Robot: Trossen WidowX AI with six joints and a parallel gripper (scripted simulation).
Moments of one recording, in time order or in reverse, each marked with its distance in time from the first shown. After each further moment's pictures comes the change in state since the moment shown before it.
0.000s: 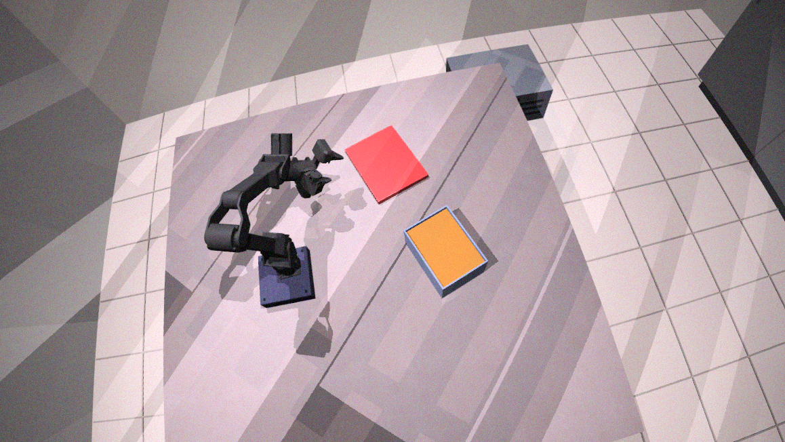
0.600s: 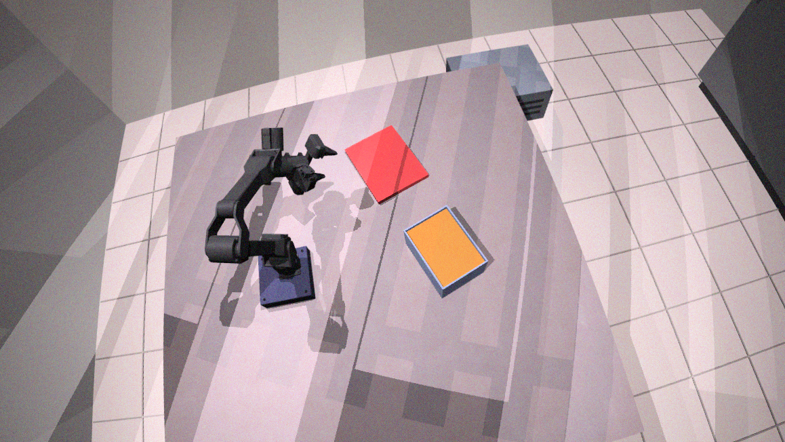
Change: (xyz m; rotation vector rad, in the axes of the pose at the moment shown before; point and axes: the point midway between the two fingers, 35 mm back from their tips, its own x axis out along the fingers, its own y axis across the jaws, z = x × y) arm -0.031 0.018 0.000 0.000 0.000 -0.001
